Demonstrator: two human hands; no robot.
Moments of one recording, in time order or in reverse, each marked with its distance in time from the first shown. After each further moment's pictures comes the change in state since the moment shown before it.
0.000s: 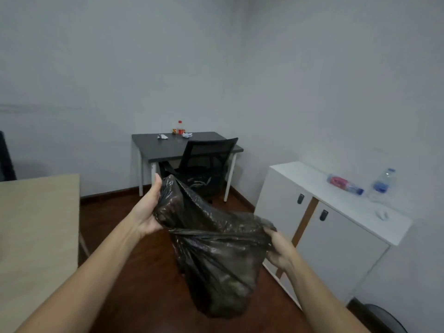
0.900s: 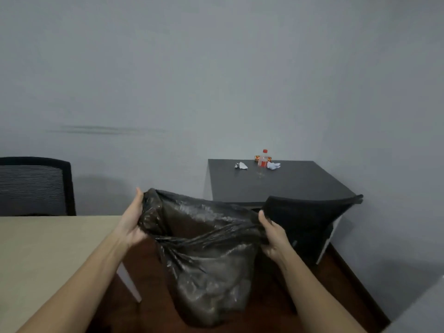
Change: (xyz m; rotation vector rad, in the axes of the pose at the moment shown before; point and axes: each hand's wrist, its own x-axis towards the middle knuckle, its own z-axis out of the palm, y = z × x) left_hand 0.317 0.253 -0.268 -0.103 0.441 0.405; right_hand 0.502 -0.141 0.375 -0.034 -0.425 0.073
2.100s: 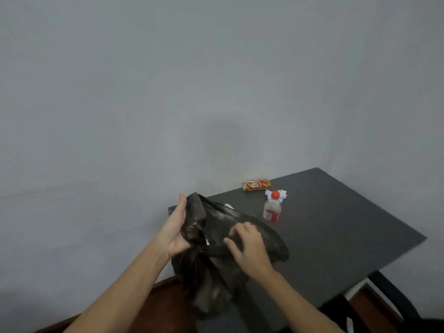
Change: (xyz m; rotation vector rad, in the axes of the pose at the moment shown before) left_hand 0.701 0.063 0.025 0.054 -0.083 -0.362; right_hand 0.625 -0.096 0.130 -1.252 0.093 -0.778
